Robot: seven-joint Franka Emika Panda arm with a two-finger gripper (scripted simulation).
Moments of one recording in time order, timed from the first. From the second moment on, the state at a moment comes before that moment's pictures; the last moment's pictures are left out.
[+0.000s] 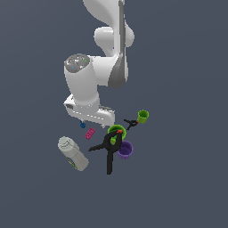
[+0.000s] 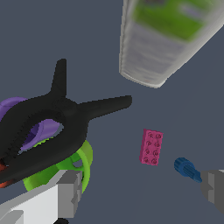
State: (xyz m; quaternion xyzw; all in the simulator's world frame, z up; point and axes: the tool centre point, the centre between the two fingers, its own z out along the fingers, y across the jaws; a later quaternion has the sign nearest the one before) arm 0.008 -0.094 0.166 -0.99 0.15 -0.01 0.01
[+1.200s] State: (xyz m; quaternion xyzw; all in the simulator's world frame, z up) arm -0.026 -0.139 0.057 -0.97 0.23 0.00 0.00
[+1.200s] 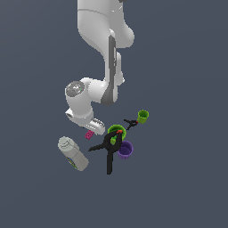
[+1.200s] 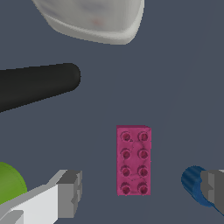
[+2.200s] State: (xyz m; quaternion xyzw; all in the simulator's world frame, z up) arm -0.027 -0.139 0.012 -0.97 0.24 0.00 0.00
